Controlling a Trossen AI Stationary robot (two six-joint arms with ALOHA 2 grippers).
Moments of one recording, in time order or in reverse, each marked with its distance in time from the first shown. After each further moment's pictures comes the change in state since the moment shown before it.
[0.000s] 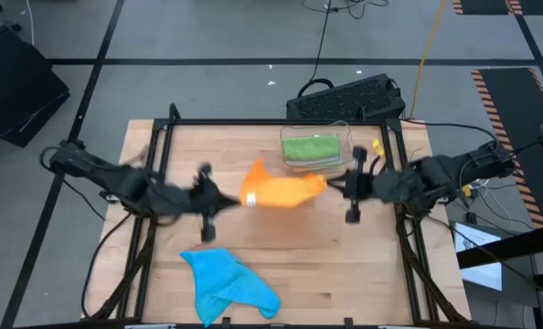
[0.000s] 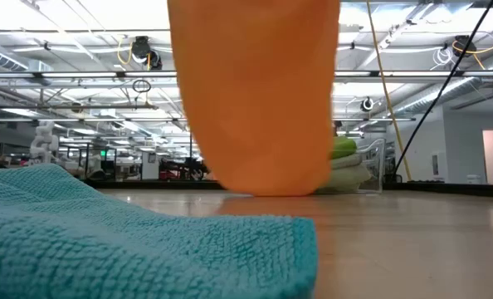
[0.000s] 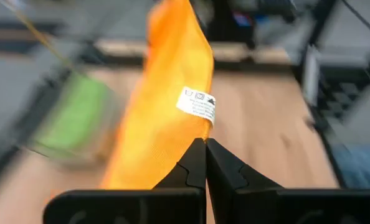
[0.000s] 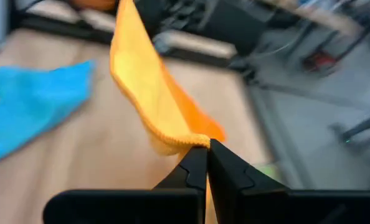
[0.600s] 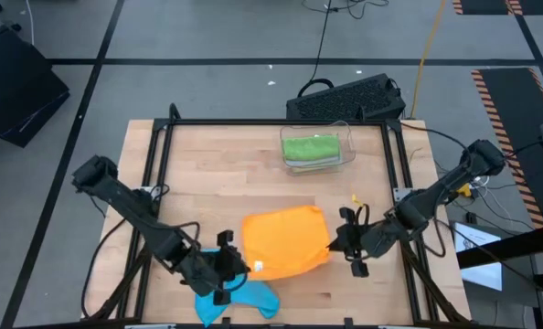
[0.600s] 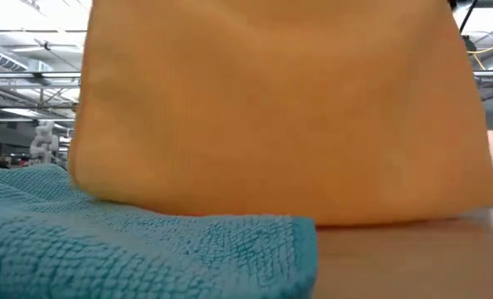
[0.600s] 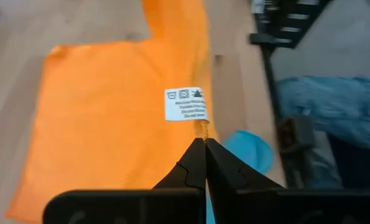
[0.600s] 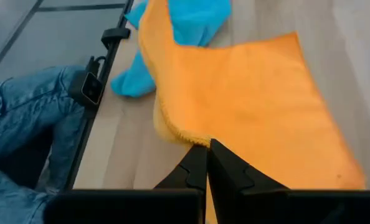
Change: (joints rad) left arm -0.252 0.370 -0.063 0.155 0.040 -0.309; right arm 0.257 0.071 -0.376 0.266 -0.274 0.486
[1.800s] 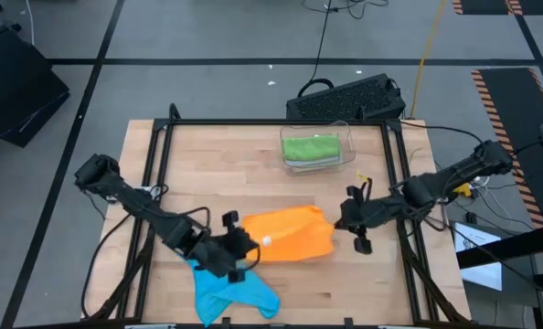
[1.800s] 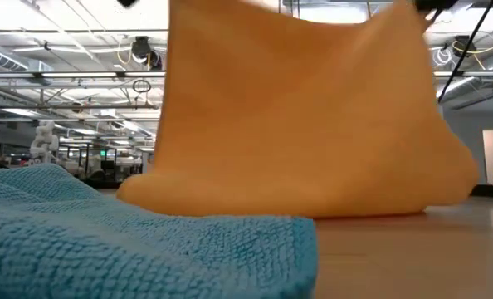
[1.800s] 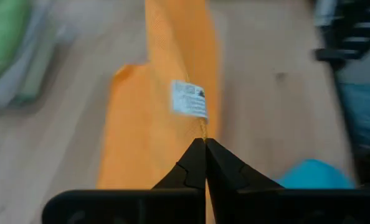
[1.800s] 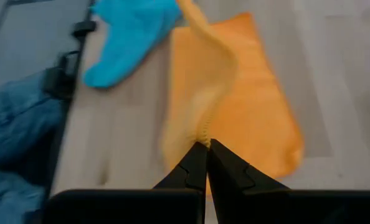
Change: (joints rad) left arm 0.104 0.000 0.014 -0.048 -0.089 0.083; right arm -0.168 -0.113 0.068 -0.256 -0.123 -0.026
